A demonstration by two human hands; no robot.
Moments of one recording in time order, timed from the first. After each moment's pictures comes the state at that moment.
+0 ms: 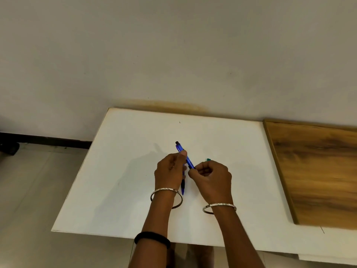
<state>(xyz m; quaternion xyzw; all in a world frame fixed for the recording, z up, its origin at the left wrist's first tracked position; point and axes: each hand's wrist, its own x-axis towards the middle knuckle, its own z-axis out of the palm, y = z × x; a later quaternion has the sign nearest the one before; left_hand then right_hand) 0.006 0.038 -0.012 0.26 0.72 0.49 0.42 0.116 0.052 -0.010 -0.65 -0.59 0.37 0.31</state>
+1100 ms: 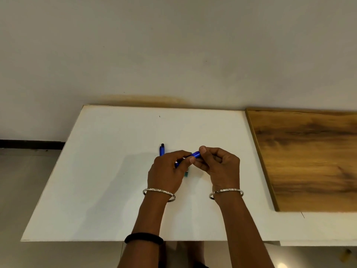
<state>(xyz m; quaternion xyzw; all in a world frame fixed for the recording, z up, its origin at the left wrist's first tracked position) 0.040 0.048 -0.018 0.55 0.70 0.36 0.28 0.175 0.079 -0.012 -0.52 -0.36 0.58 0.51</state>
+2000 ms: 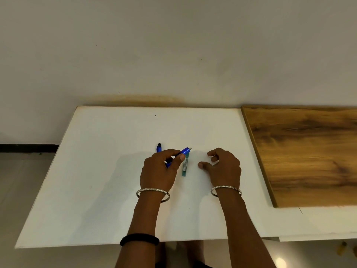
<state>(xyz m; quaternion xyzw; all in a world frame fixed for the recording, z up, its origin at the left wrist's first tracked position) 0.029 0.047 -0.027 0.50 0.73 0.37 0.29 0.193 0.090 -0.036 -0.72 -0.61 0.23 0.24</state>
